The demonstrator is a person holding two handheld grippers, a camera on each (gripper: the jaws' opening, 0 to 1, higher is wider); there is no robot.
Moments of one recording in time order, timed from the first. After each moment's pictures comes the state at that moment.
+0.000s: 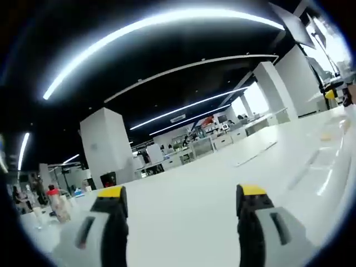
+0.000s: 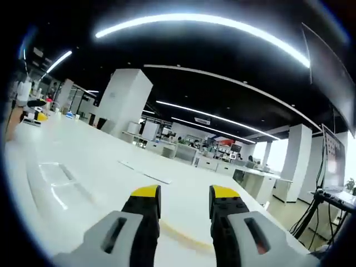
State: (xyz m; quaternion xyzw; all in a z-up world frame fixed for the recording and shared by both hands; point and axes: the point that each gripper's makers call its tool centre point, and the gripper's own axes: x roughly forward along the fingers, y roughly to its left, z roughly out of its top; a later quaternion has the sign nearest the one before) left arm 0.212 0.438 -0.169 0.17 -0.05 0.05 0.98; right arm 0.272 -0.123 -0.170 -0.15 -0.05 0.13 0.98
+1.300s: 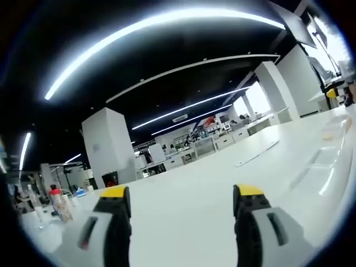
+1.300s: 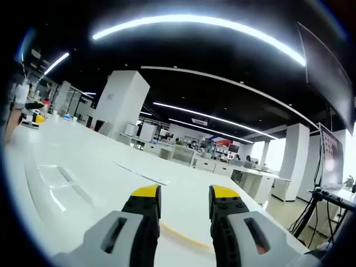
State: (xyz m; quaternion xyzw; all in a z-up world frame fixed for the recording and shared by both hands) left arm 0.205 0.443 -0.162 0.17 -0.06 0.06 0.98; right arm 0.267 -0.129 -0.163 -0.14 -0.06 0.12 0.98
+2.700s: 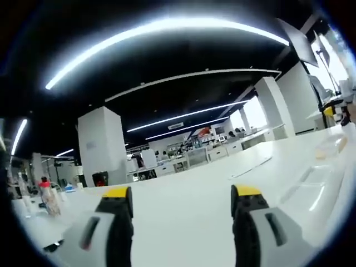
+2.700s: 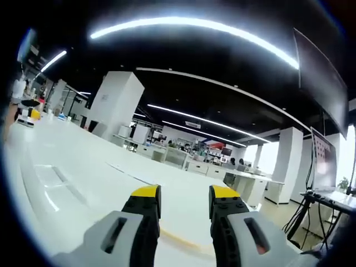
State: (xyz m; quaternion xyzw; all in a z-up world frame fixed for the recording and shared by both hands) left arm 0.201 0.432 -0.151 0.12 -0.09 0.02 0.99; right arm 0.264 -0.142 -0.157 -0.14 -0.07 0.09 0.98
